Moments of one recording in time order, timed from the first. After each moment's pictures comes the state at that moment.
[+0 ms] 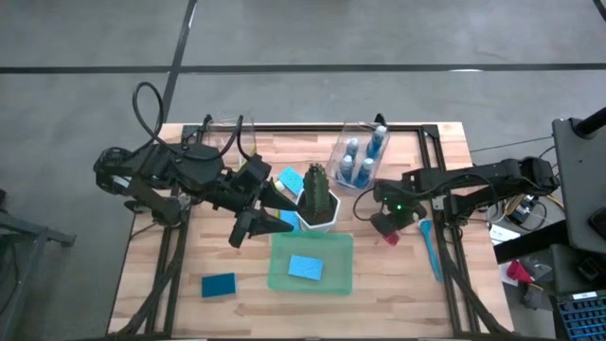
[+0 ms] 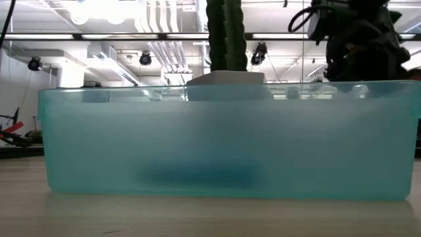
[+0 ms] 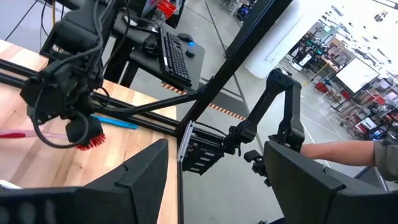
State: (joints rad) left arm -0.29 1.48 2.02 -0.74 0.00 -0.59; right arm -0.04 1.19 0.72 -0.89 -0.42 1.15
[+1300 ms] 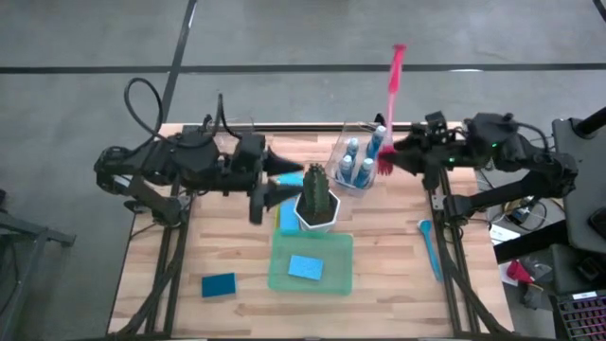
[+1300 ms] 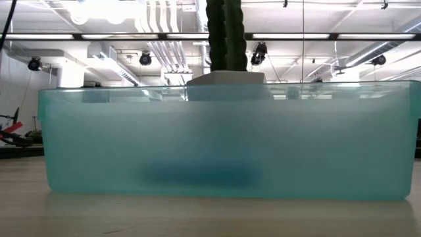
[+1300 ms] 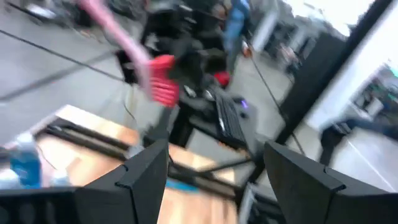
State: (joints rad) left arm -0.26 1.48 2.02 -0.61 -0.30 -0.44; right arm 0.03 0.96 1.36 -0.48 0.09 0.61
